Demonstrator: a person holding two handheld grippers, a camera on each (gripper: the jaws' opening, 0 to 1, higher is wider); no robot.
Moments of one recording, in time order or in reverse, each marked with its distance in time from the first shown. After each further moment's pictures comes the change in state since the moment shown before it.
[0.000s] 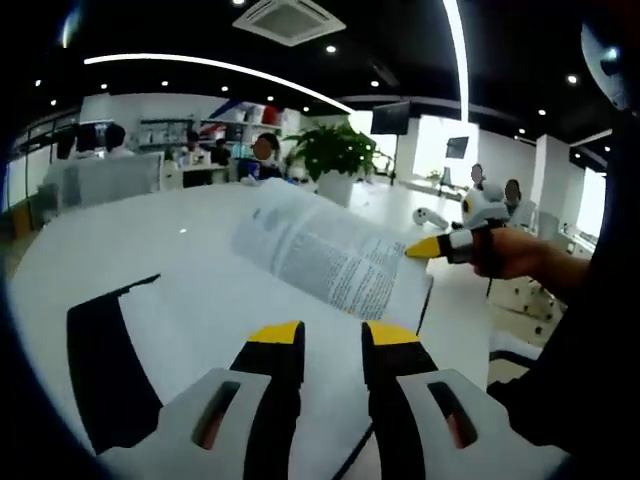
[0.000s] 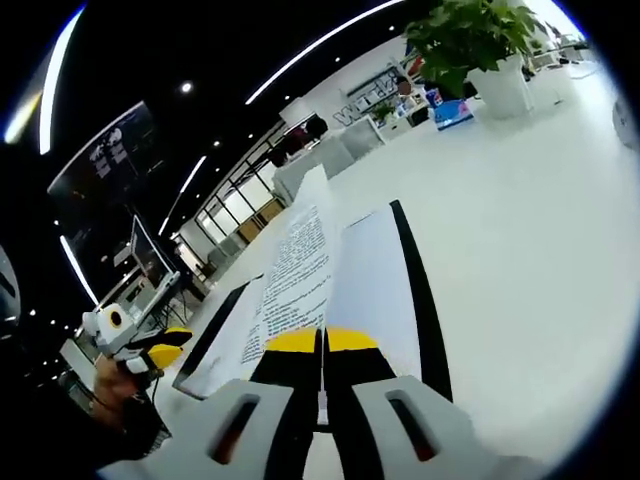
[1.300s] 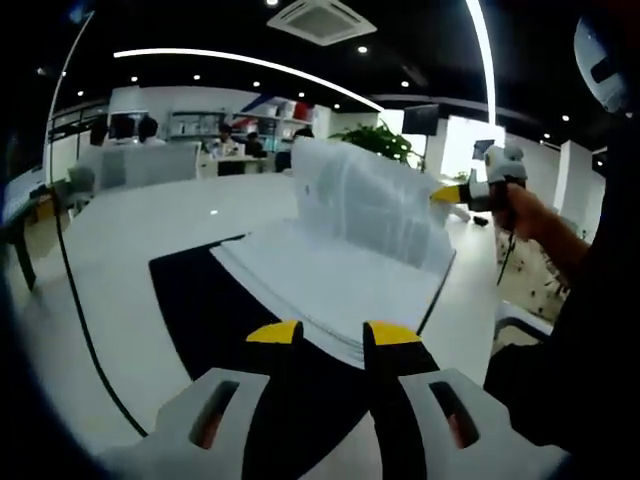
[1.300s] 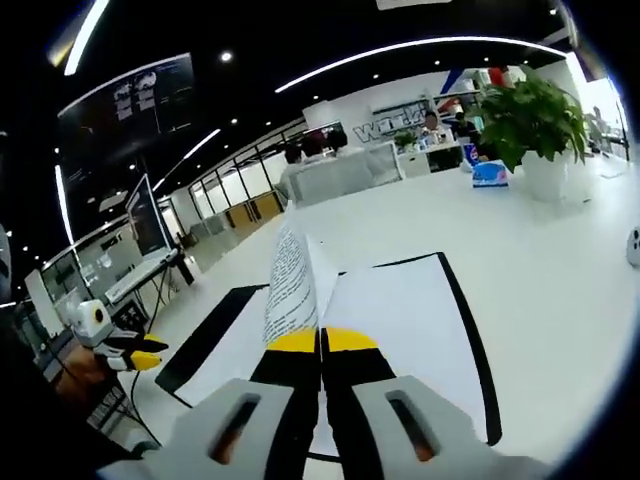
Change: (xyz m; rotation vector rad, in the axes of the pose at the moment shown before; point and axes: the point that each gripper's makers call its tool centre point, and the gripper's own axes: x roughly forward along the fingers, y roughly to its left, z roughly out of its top) left arm -0.105 0.063 -0.041 -0.045 0.025 0.113; right arm 0.026 0.085 0.022 -0.288 -0.023 -0.069
